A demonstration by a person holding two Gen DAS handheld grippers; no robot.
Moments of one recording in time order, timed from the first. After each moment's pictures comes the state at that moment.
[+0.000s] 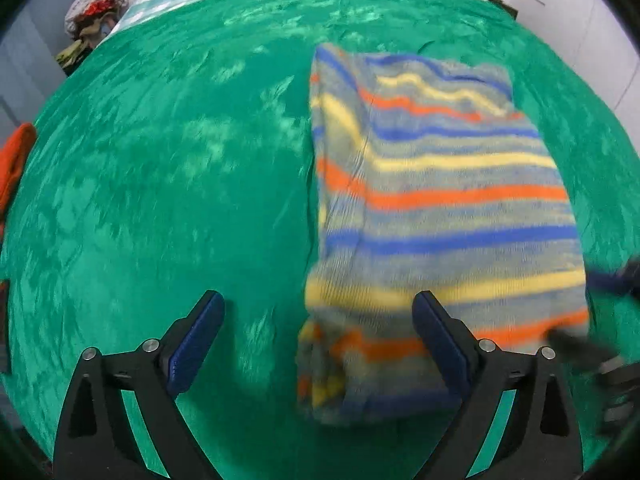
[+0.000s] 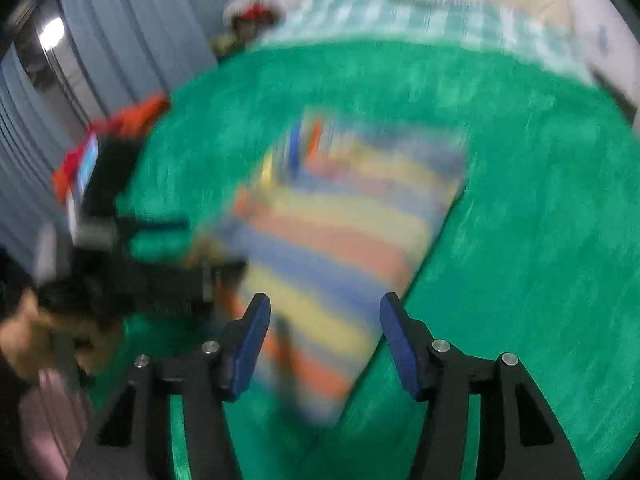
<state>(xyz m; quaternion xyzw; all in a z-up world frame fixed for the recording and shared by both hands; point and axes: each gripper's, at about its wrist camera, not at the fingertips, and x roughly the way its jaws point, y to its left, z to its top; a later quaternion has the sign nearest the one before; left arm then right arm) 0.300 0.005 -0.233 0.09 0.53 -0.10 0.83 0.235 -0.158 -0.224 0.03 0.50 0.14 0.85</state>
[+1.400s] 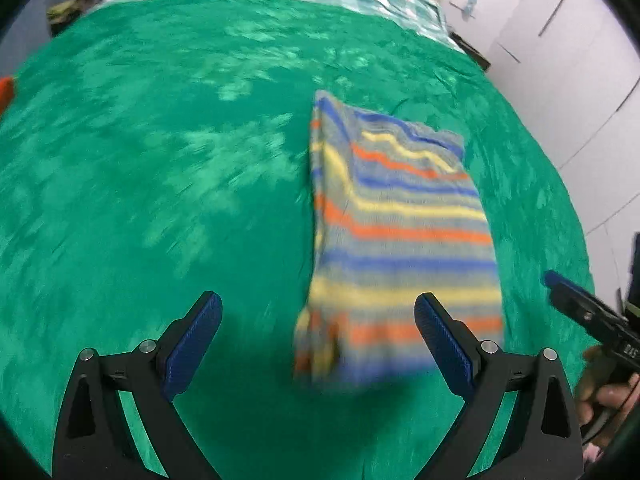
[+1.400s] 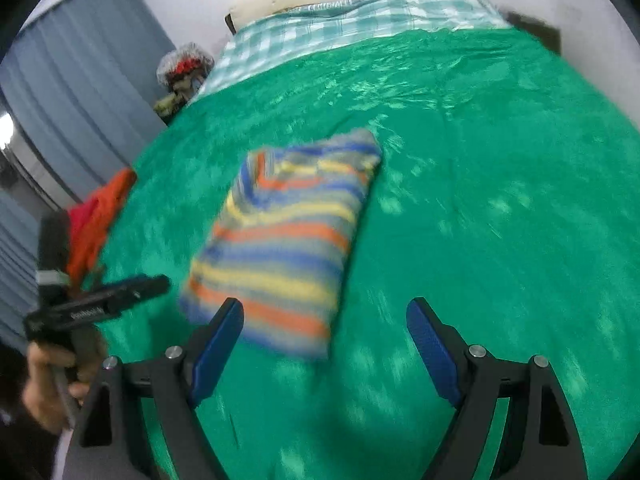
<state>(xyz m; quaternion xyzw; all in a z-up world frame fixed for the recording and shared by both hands) 0.325 0.042 -0.204 -0.04 0.53 -0.19 0.83 0.216 -0.212 -0.183 0.18 0.44 0.06 0.88</state>
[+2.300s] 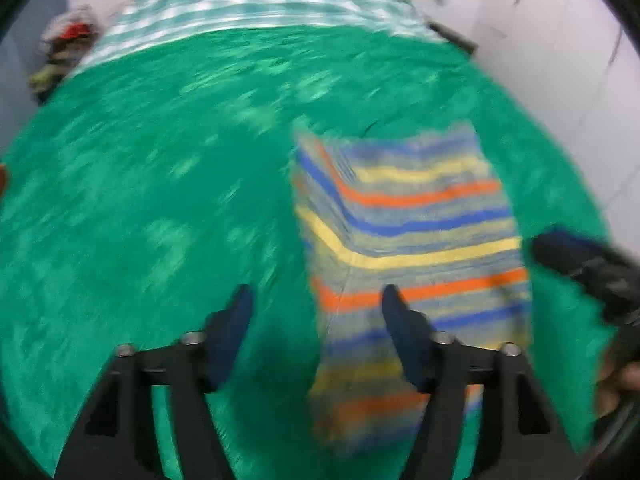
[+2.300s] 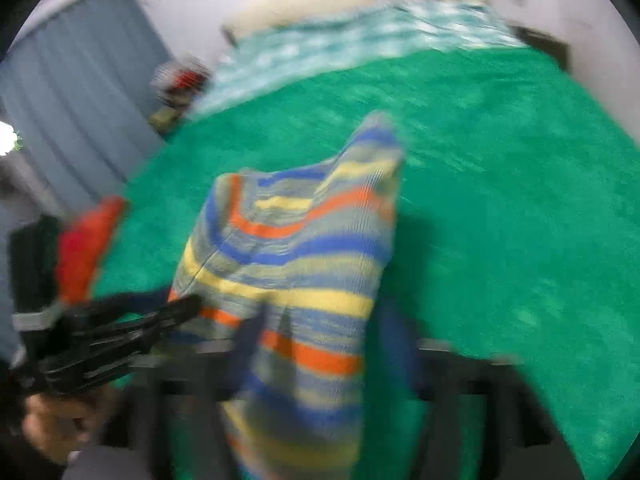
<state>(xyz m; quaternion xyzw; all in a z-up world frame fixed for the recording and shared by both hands) 0.317 -0.021 -0.175 0.06 0.47 -0.17 0.86 0.283 -0.215 -0.172 0.14 0.44 0.02 0.89</state>
